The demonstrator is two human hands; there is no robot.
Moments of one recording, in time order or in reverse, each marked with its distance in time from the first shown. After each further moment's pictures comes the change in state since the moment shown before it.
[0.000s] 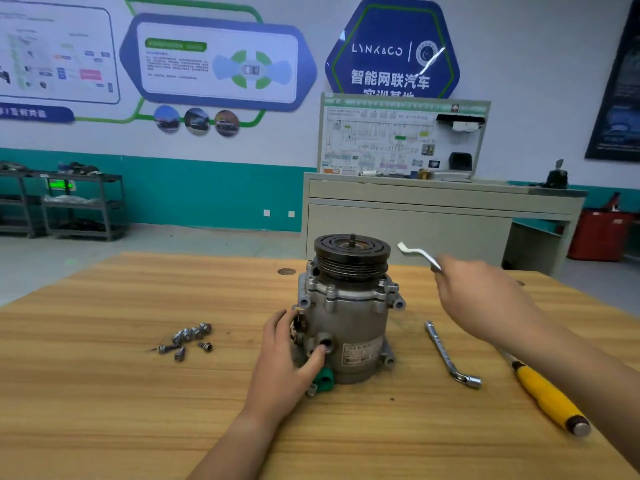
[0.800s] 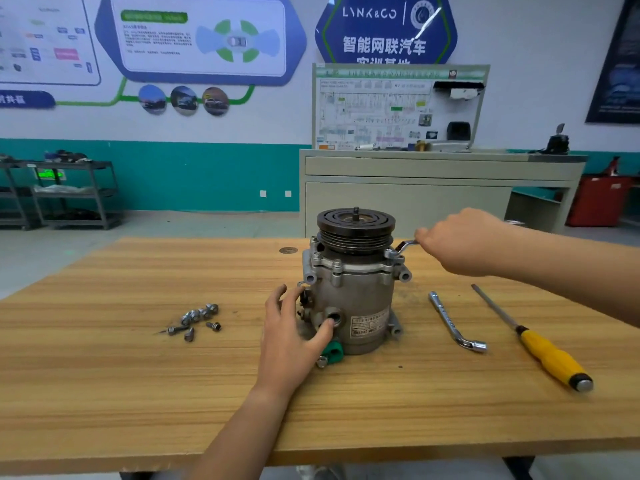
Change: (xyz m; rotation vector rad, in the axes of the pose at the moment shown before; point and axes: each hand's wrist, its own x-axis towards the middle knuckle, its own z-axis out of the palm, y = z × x) left_hand 0.002 0.003 -0.001 0.023 0.040 -0.018; right_hand 0.036 -0.006 -0.013 -0.650 -0.337 -0.417
